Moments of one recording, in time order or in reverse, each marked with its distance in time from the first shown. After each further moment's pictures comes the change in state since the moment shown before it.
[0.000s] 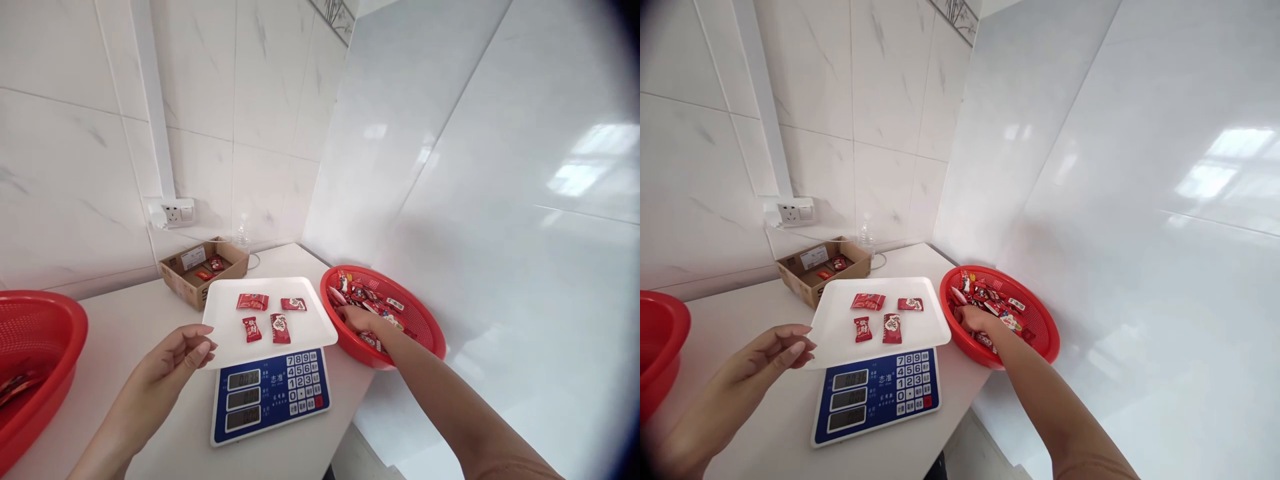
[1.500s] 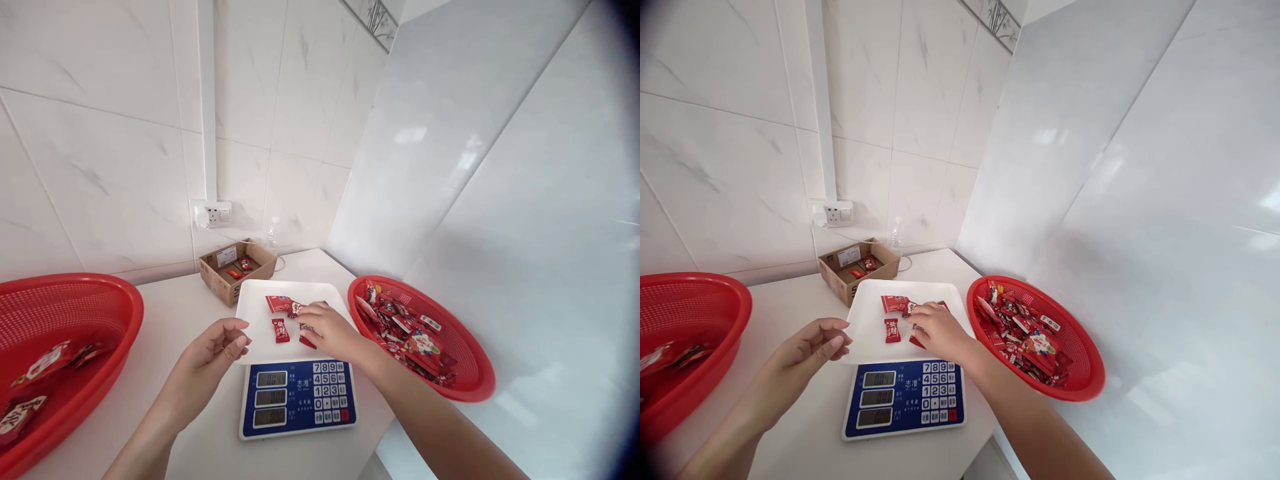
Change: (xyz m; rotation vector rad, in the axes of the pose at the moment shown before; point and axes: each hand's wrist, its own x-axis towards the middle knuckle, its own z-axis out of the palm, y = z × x) left_hand -0.004 0.000 -0.003 -0.052 -0.015 0.081; right_hand -0.013 -0.132 0.062 -0.274 0.178 -0.830
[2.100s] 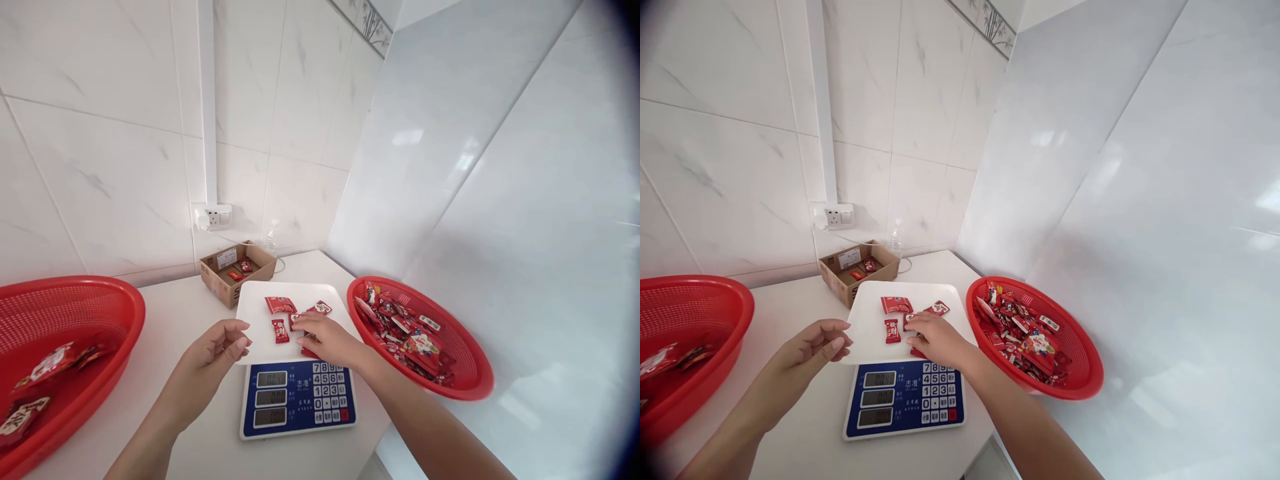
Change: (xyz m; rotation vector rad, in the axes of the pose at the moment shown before) left_hand -0.003 0.006 0.001 0.015 0.019 0.013; right_hand -0.006 0.002 0.012 0.146 -0.079 0.086
